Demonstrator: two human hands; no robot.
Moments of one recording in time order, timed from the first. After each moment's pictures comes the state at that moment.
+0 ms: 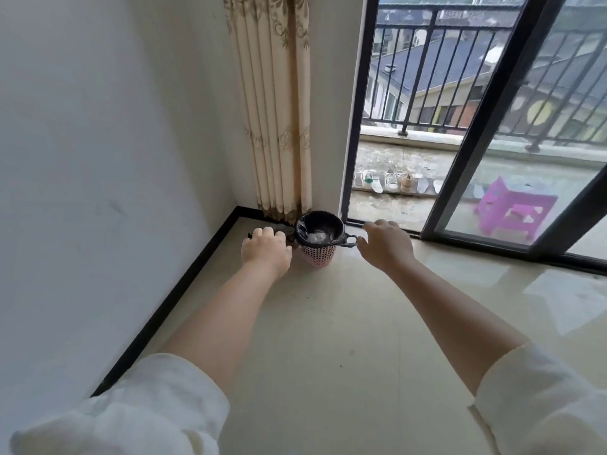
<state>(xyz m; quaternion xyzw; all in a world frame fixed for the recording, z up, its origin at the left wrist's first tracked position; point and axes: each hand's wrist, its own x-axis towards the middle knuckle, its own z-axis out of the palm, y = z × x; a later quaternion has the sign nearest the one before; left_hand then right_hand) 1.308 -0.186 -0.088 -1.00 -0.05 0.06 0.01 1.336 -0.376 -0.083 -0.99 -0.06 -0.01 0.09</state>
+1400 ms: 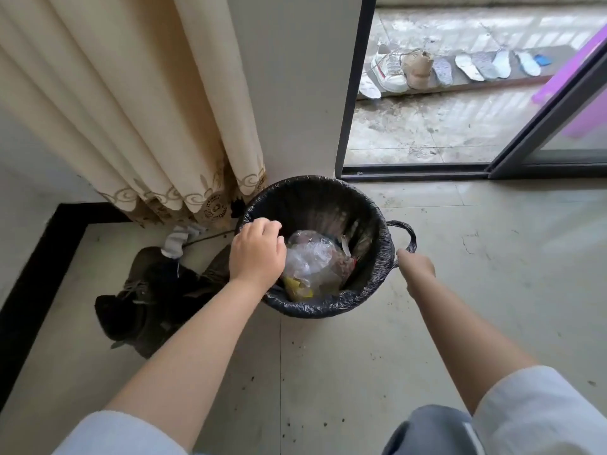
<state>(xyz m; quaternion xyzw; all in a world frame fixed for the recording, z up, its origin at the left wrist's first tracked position) 2.054 -0.130 -0.719 -0.98 0.09 0.02 -0.19 2.017 -0.355 -0.747 -0.71 0.51 0.11 0.48</state>
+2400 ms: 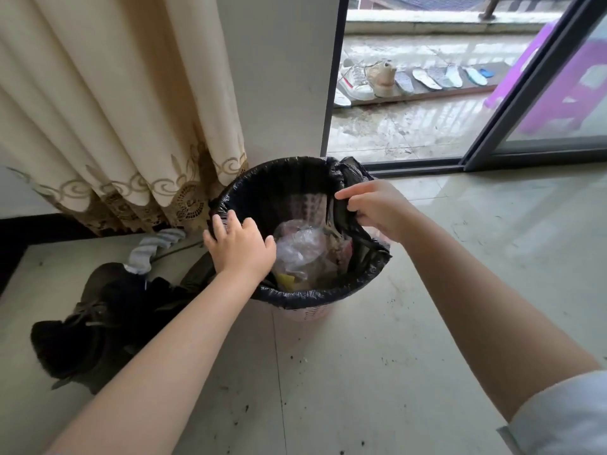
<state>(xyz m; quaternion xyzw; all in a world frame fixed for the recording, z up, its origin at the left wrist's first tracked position) 2.071 -0.118 -0.780 -0.99 0.04 0.07 -0.09 2.048 -0.302 -0.726 -0.82 0.21 0.05 0.53</state>
